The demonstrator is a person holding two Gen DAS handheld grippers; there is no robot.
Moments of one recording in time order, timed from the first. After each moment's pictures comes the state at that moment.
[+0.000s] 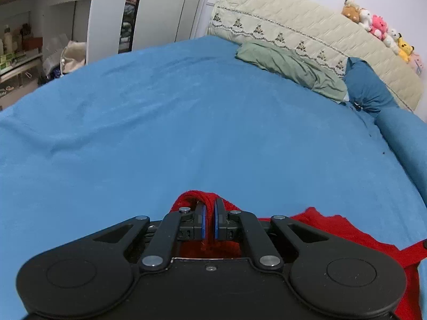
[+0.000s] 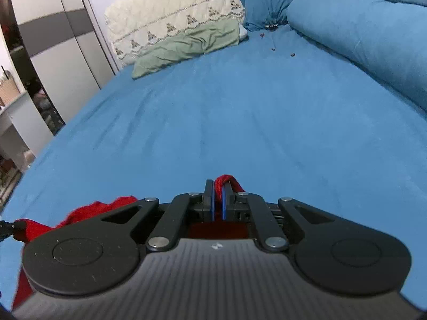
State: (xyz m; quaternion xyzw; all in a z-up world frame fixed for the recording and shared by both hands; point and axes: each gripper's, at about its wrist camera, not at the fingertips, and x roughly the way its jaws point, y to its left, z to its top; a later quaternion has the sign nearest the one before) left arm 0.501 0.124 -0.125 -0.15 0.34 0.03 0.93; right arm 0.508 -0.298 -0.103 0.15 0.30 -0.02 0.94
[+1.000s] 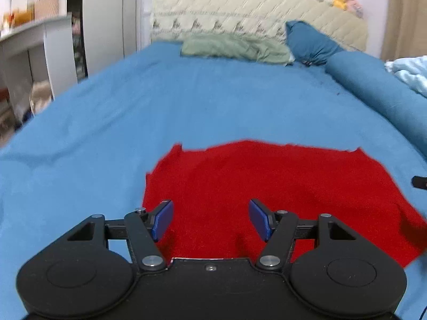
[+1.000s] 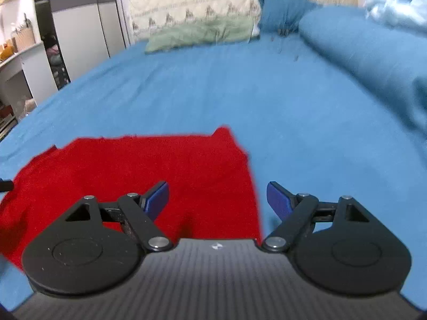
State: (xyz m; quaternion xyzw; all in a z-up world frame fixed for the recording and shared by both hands) left arm 0.380 0.085 -0.105 -0.01 0.32 -0.06 0.95; right arm 0.413 -0.268 -0.117 0.05 0.30 -0.01 0.95
